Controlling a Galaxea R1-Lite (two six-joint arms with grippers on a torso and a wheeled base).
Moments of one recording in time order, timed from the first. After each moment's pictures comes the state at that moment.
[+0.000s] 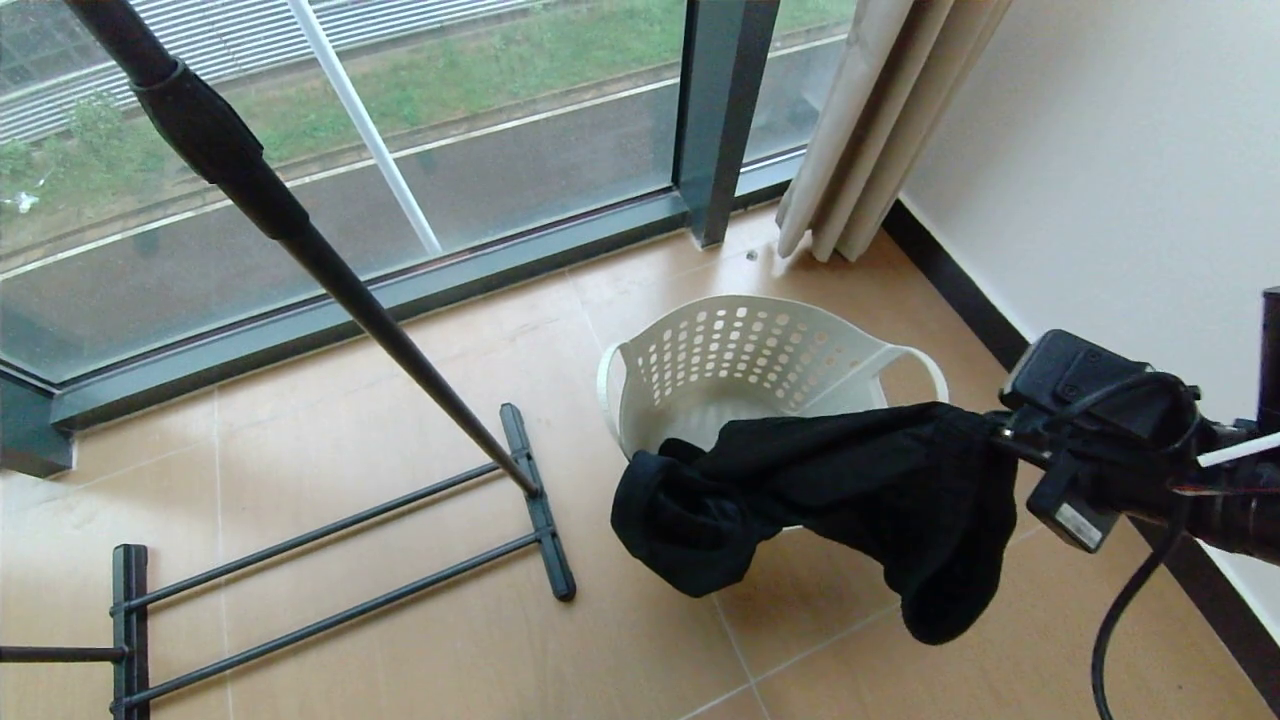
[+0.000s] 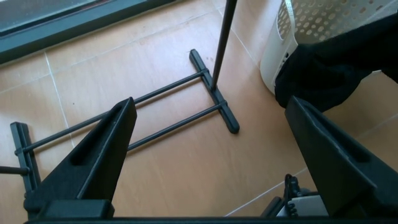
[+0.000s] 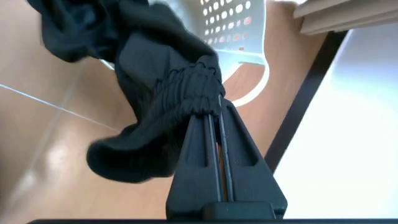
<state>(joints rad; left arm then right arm) 0.00 0.00 0.00 0.00 -0.07 0.03 0.39 1.34 -0.72 -0.19 -0.17 -0.71</state>
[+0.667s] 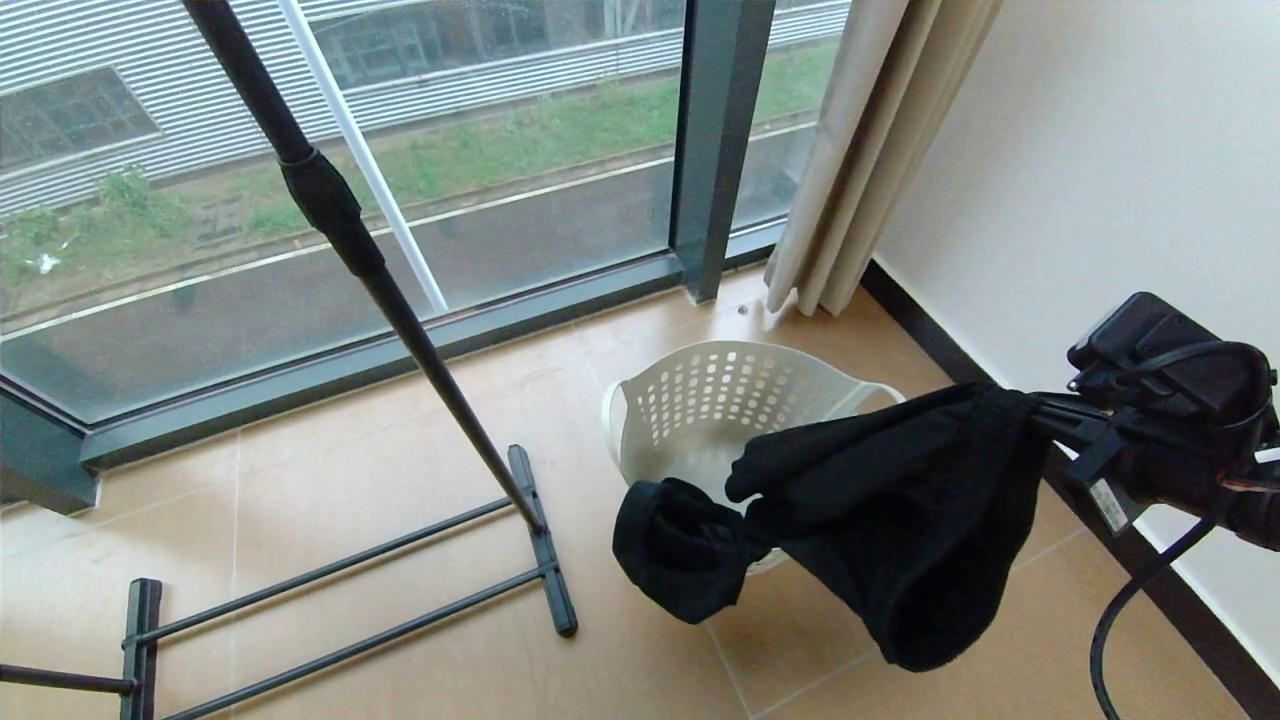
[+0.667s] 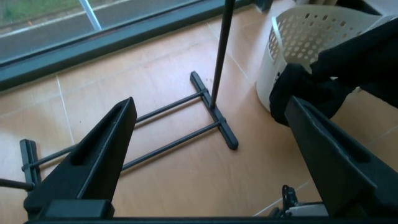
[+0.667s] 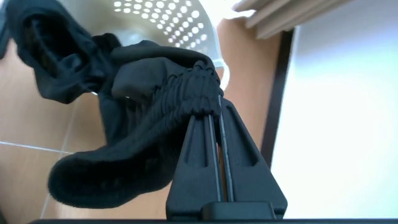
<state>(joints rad) 0.00 0.00 0.00 0.00 -0.07 0.03 0.31 1.30 -0.67 -0.30 -0.16 -0.57</state>
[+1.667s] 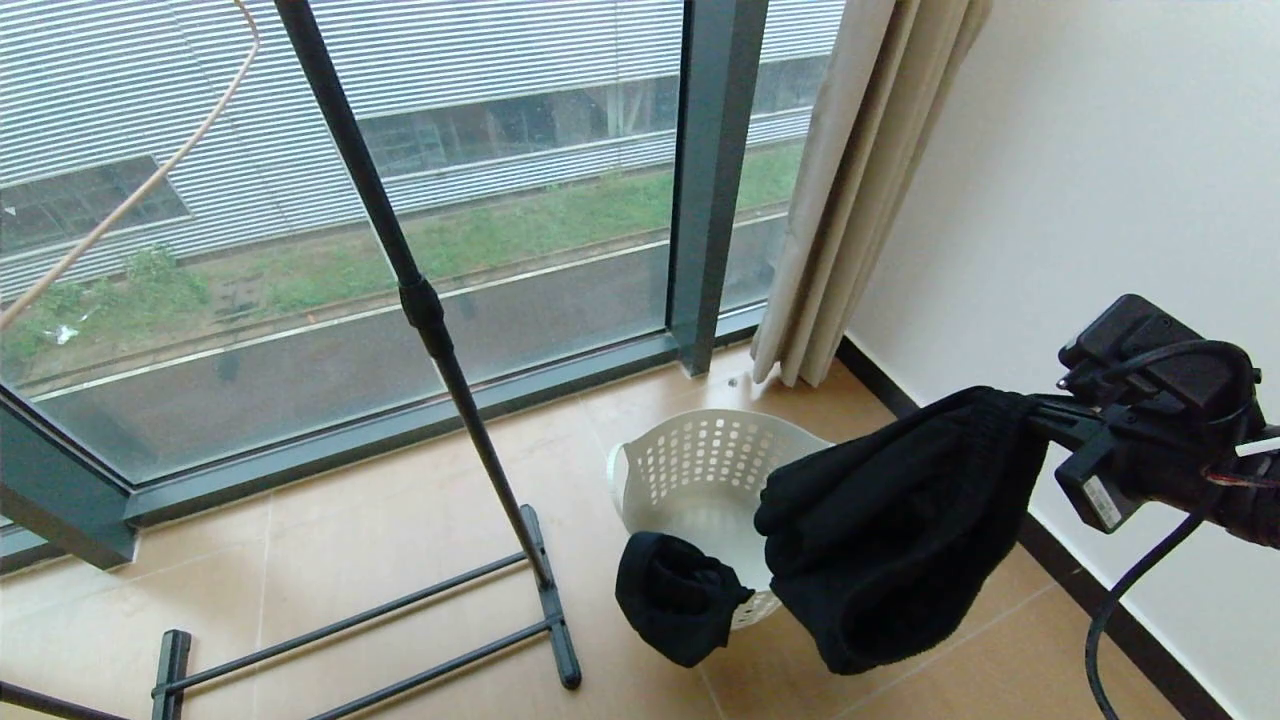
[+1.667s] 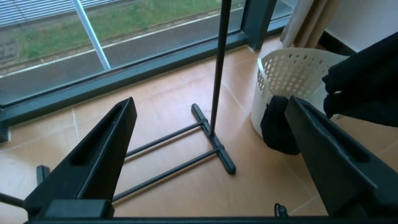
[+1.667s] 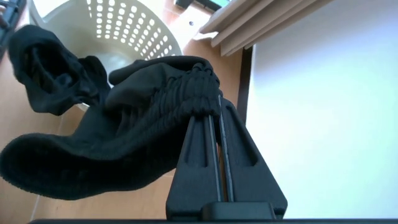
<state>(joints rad) 0.00 0.00 0.00 0.00 -0.07 0.03 0.30 1.33 -0.68 -0.30 -0.16 -0.56</state>
